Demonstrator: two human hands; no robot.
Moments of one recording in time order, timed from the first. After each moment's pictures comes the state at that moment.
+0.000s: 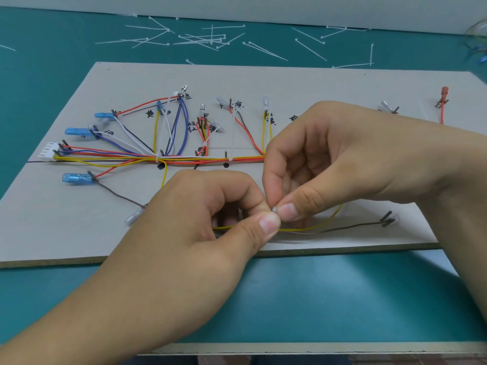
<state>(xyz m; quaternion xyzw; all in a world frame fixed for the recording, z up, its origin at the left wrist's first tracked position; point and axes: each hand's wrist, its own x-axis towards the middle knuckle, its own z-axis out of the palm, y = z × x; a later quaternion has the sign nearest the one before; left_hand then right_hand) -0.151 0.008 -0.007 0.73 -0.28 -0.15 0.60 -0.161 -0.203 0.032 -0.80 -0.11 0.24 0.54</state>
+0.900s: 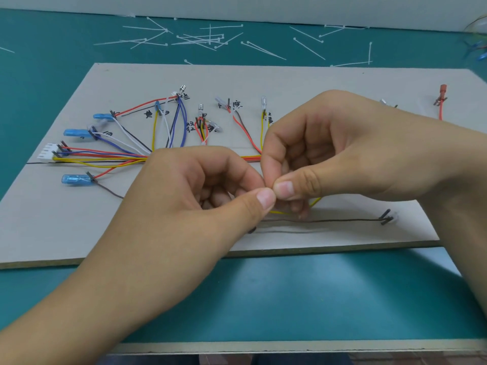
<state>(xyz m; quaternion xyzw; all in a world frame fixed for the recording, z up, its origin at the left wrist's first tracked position) -0.138 0.011 -0.004 0.73 -0.26 -0.17 0.61 -0.163 -0.202 0.033 -0.80 -0.12 0.20 0.55</state>
